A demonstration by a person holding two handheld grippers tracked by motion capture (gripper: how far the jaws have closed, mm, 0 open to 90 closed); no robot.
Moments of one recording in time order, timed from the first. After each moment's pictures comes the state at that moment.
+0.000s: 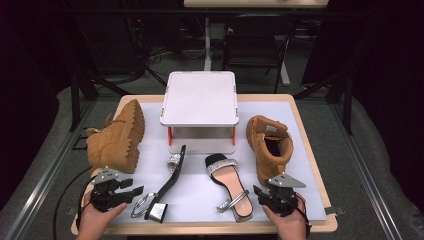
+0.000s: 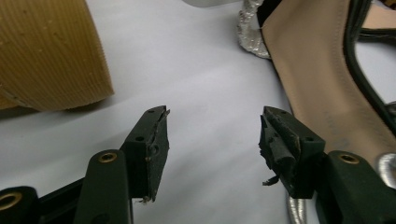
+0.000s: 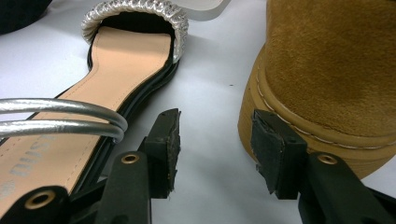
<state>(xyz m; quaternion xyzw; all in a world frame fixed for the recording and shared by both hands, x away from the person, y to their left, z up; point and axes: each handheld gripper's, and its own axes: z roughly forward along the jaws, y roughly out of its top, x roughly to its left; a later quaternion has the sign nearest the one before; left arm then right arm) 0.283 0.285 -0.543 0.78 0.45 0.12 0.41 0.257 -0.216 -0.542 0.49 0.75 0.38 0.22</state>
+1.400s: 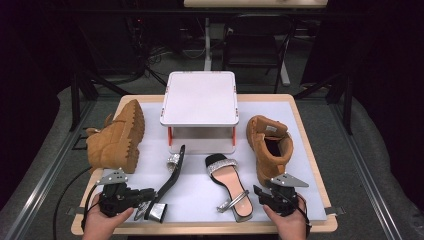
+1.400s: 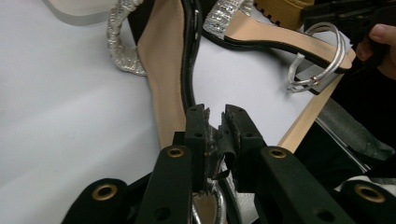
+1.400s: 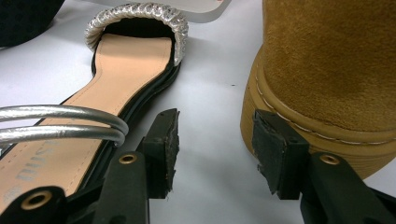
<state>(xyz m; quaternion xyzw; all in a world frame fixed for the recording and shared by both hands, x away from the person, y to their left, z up) 0.262 0.243 -0.505 0.80 0.39 0.01 0.46 0.259 -0.220 -0.544 0.50 0.74 0.39 0.20</state>
